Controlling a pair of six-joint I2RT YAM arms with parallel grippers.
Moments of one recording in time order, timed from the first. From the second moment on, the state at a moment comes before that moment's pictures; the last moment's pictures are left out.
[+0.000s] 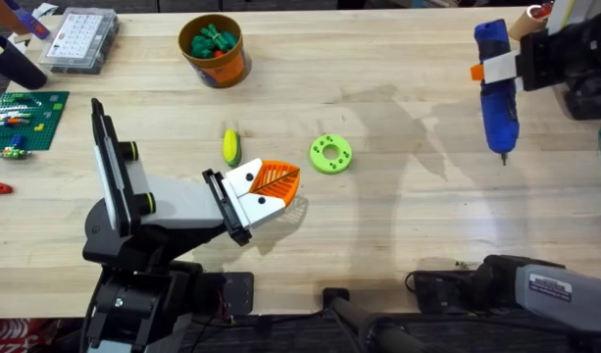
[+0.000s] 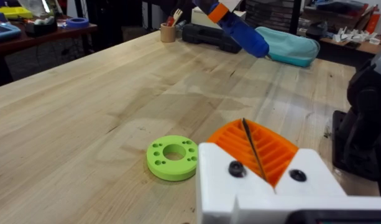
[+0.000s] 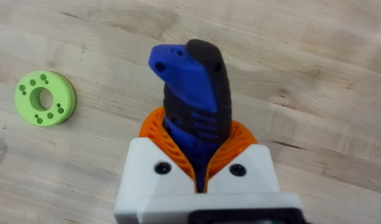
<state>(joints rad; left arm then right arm) -0.12 0.00 0.00 -0.07 0.95 -0.03 -0.15 1.30 1.24 -1.00 -0.22 -0.34</state>
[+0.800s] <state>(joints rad) -0.12 0.00 0.00 -0.08 0.95 -0.03 -0.15 1.25 1.23 -0.68 -0.59 -0.32</state>
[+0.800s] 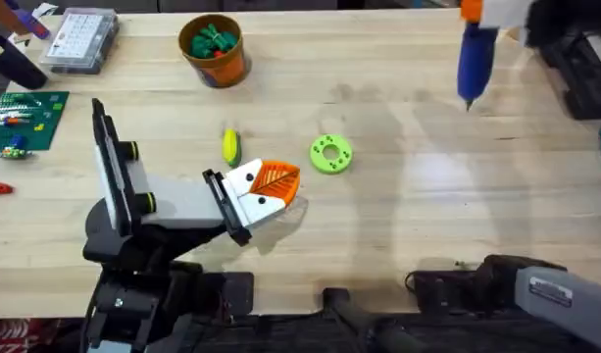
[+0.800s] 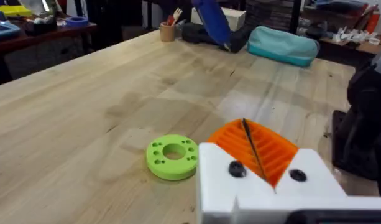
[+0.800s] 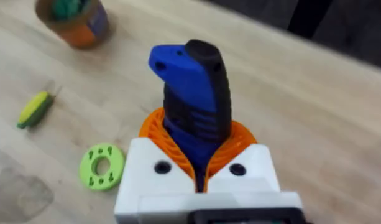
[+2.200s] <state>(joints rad) -0.12 0.00 0.00 -0.08 0.95 -0.03 0.20 1.28 1.22 0.60 -1.09 0.47</state>
